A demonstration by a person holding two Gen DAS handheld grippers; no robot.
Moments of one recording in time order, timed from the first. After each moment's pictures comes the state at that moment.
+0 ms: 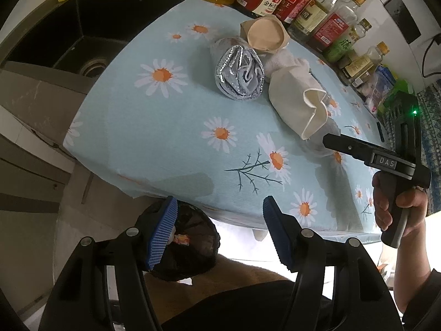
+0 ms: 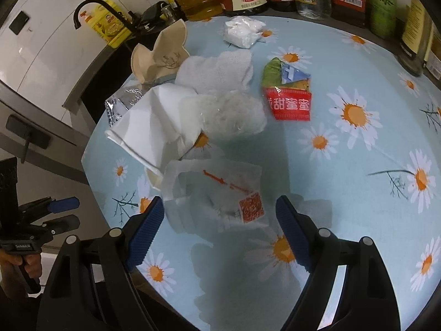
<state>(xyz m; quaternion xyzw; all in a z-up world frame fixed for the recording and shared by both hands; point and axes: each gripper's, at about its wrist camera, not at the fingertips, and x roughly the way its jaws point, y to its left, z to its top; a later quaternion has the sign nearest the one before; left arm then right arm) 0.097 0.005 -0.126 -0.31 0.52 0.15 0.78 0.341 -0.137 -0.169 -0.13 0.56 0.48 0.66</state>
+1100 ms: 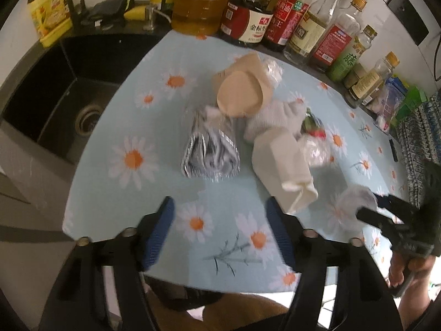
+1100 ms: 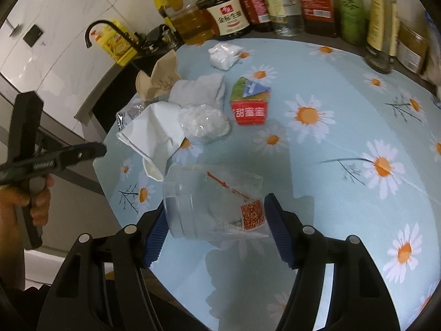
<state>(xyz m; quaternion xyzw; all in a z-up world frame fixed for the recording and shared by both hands) 0.193 0.025 -0.099 -0.24 0.52 0.19 0.80 0.354 -0.207 -0.141 -0.08 0.53 0.49 0.69</state>
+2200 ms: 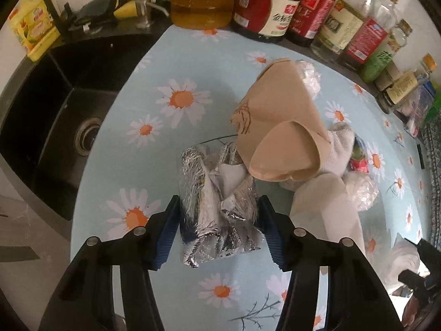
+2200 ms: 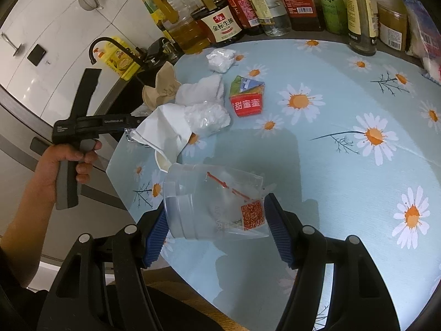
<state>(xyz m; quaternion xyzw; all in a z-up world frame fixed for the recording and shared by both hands) 0.248 0.067 -0.133 -0.21 0.55 0.20 0.78 0.346 -0.229 -0.139 -0.03 0.54 0.50 0.68</state>
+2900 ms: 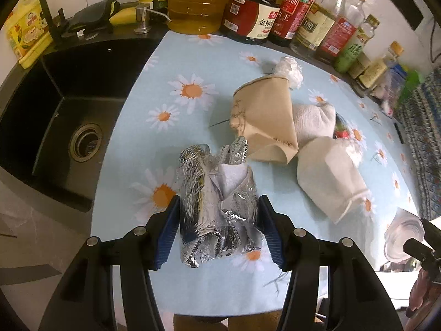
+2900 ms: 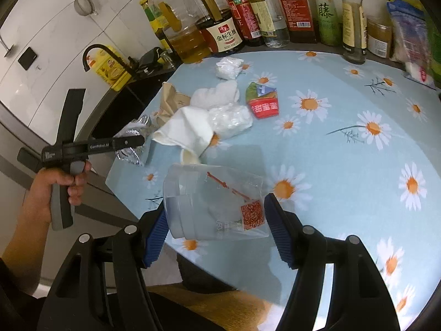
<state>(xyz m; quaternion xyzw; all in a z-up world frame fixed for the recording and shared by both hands) 0.188 0.084 -0.124 -0.20 0.53 0.13 0.81 0.282 -0.209 -0.109 -0.02 0.51 0.44 0.74</state>
